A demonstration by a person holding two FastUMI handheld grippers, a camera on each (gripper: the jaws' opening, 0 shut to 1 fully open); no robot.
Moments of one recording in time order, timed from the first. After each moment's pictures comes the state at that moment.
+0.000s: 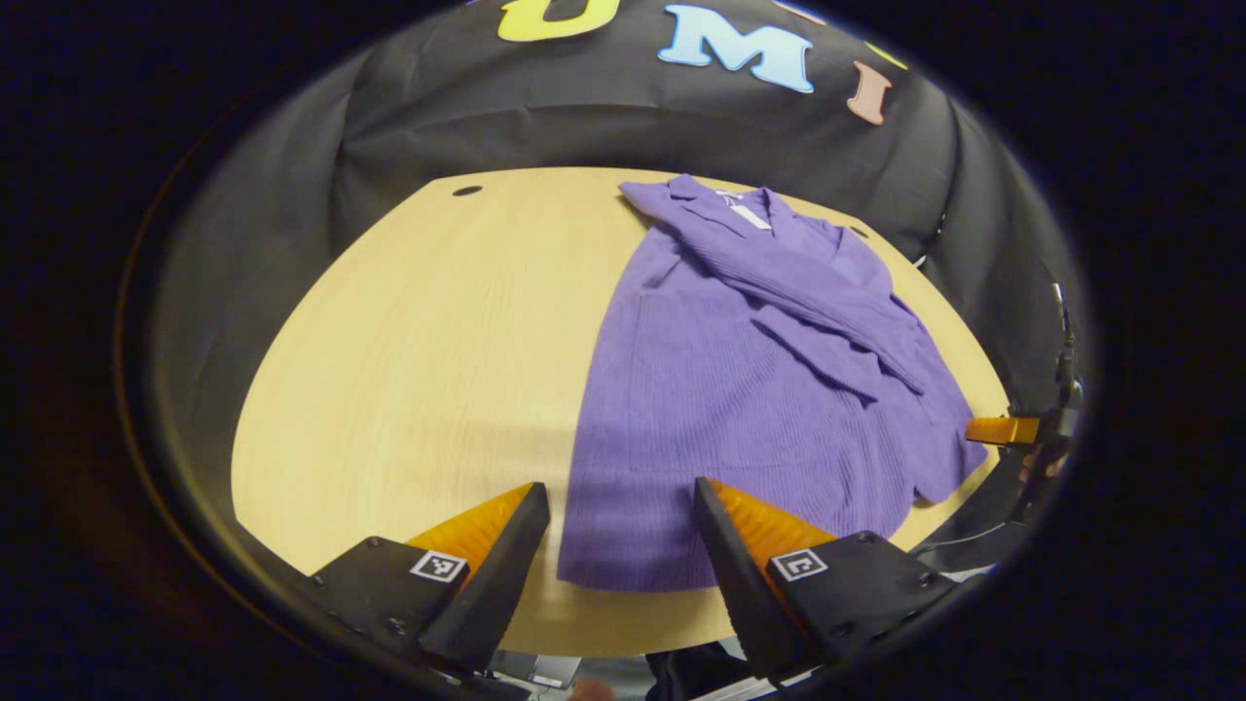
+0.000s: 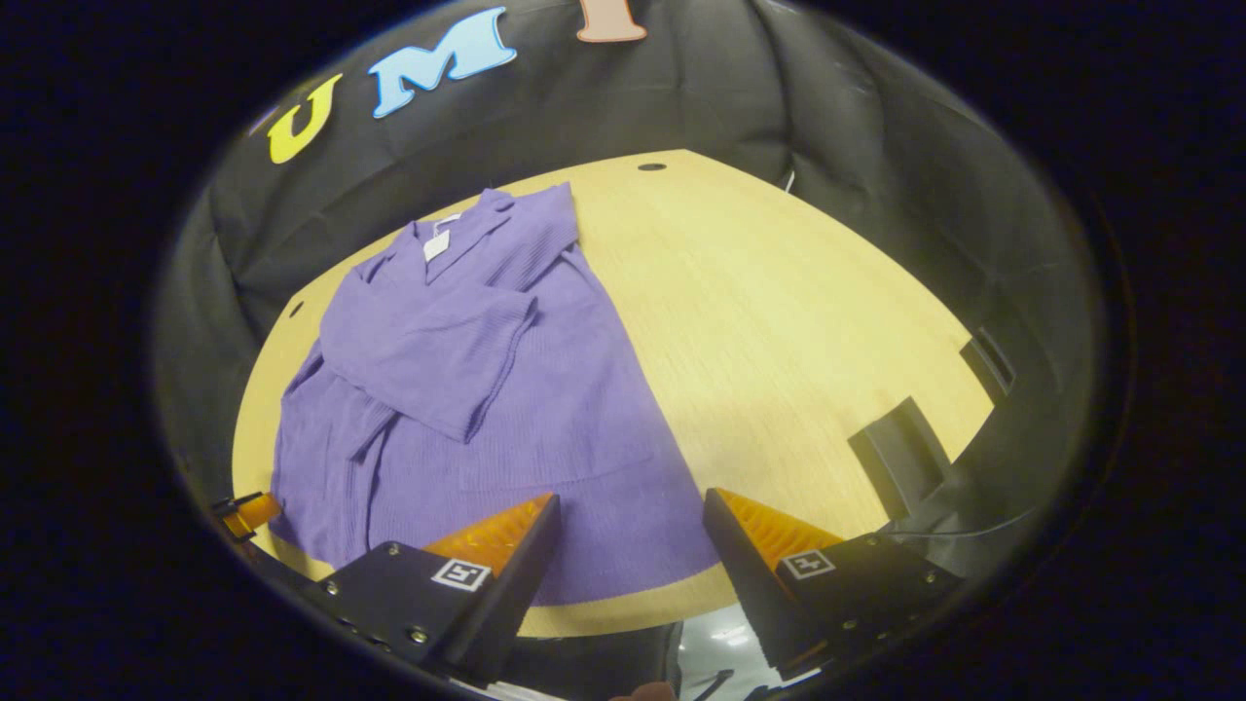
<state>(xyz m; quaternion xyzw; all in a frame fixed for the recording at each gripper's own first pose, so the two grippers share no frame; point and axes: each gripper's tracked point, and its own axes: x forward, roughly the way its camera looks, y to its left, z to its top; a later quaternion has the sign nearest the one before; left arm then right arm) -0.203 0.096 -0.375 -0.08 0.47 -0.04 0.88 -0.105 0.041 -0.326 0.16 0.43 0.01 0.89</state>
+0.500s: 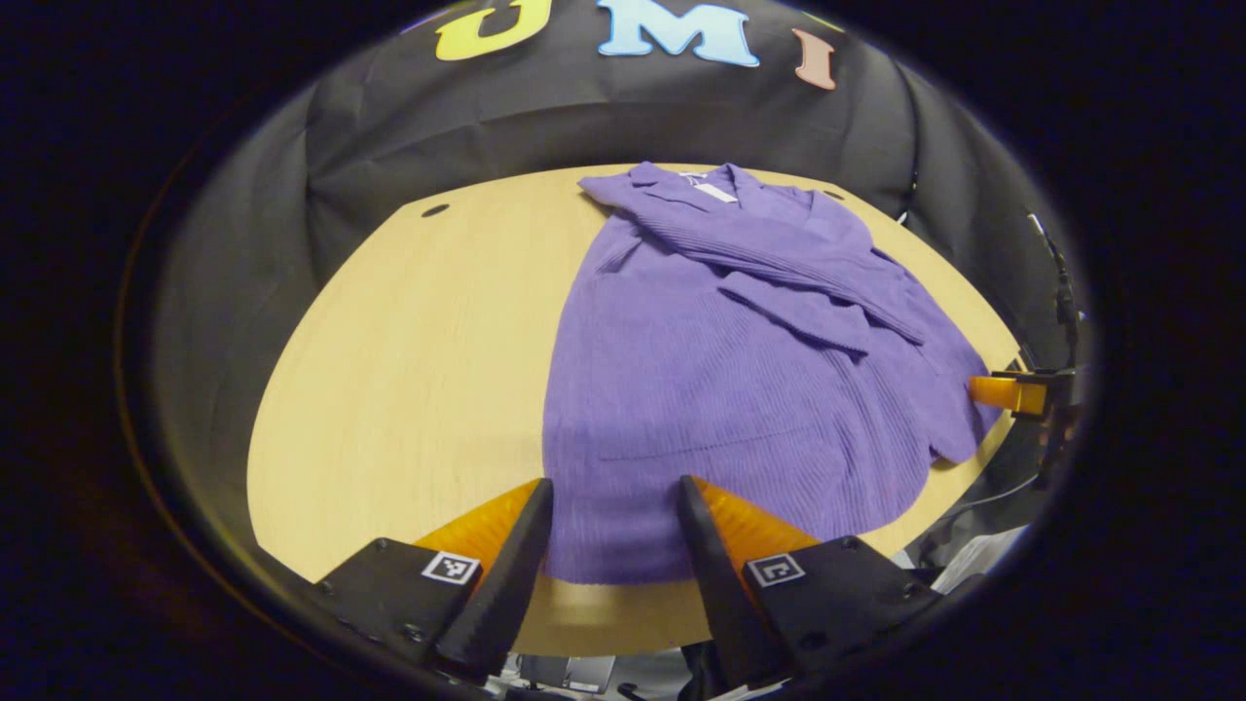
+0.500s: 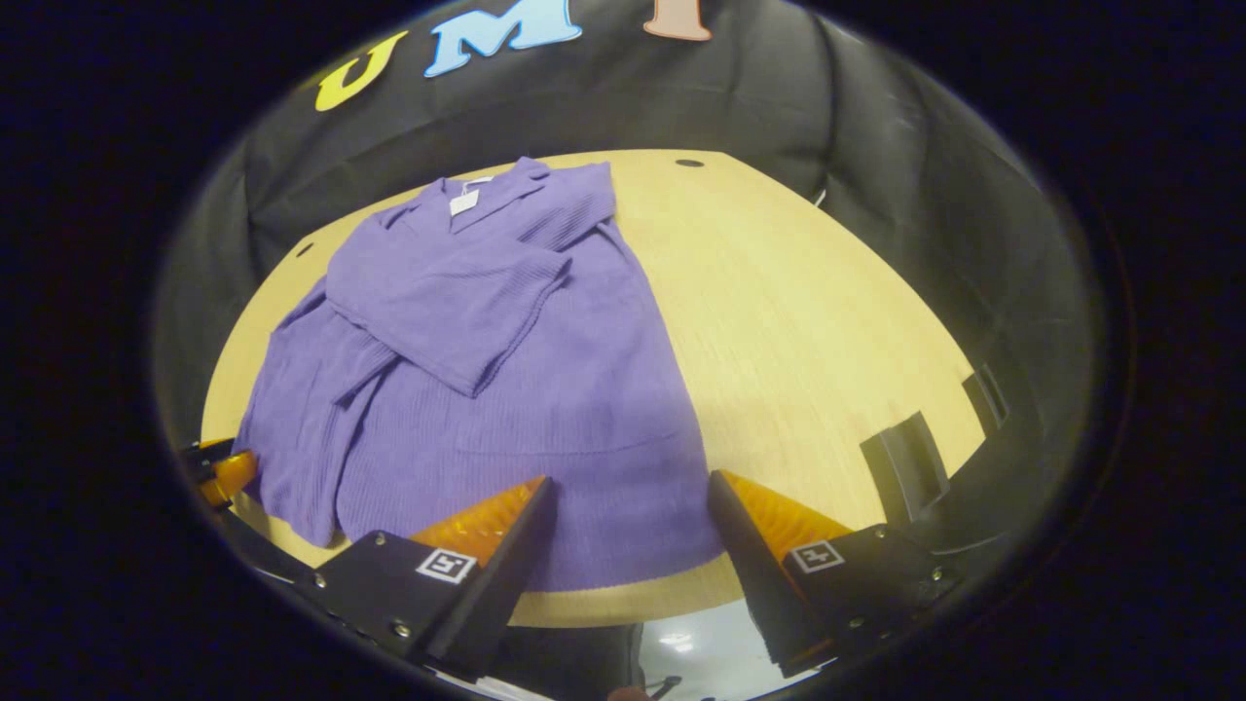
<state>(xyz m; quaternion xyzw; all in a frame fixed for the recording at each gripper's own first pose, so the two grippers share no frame) -0.208 0.074 -0.379 -0.01 0.47 -0.06 0.88 -0.115 0.049 -0.334 0.09 0.44 0.03 0.89</state>
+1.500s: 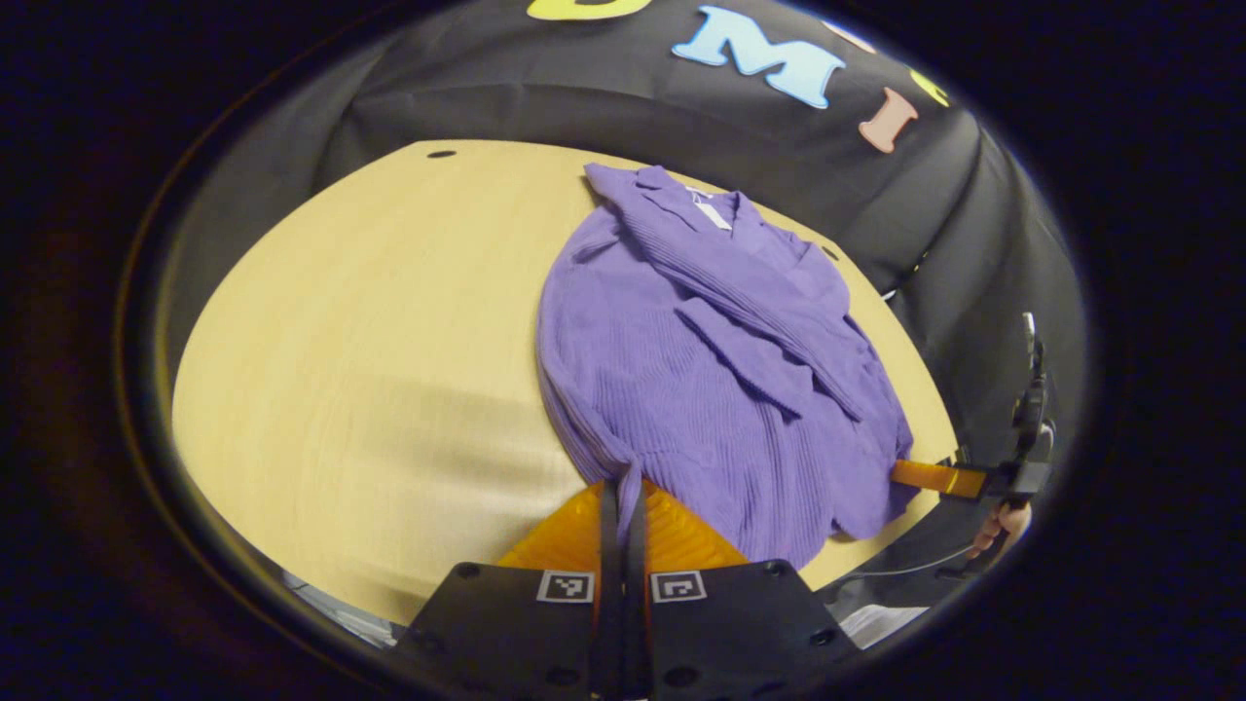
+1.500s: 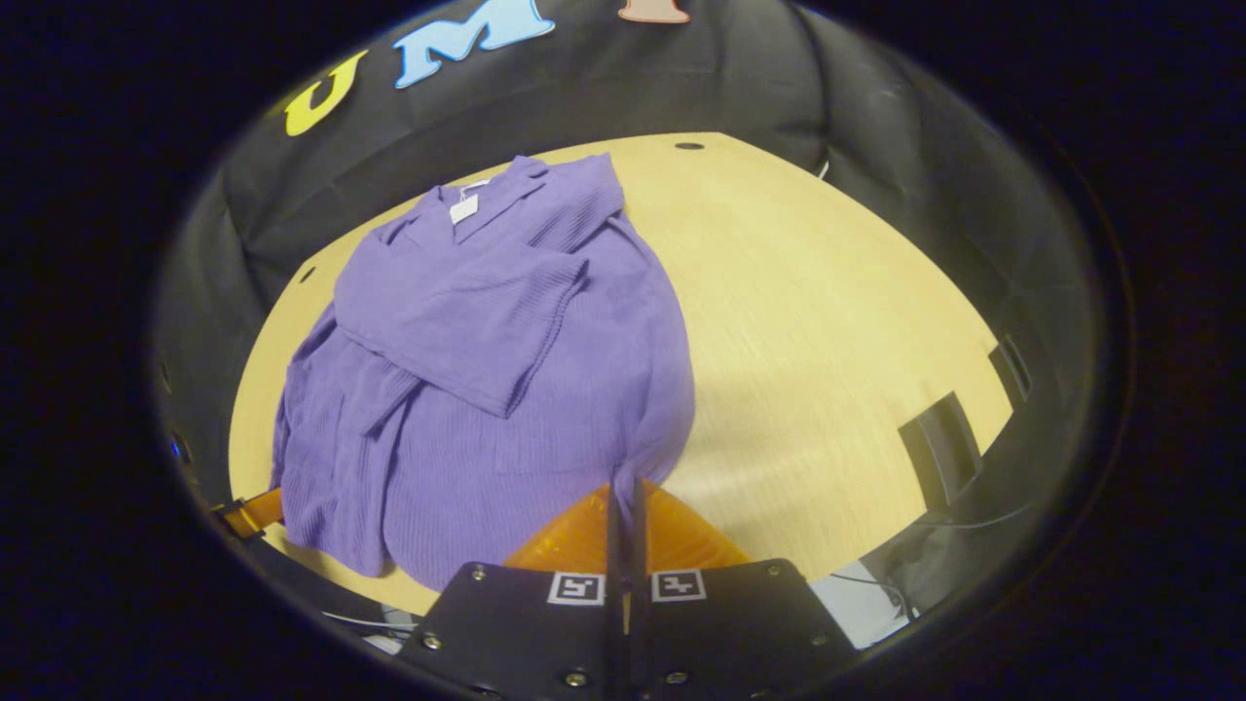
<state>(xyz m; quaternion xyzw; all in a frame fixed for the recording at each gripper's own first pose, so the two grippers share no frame) -0.200 0.023 -0.363 -0.19 0.48 -0.07 0.85 -0.107 0.071 -0.322 0.16 0.46 0.05 0.87</state>
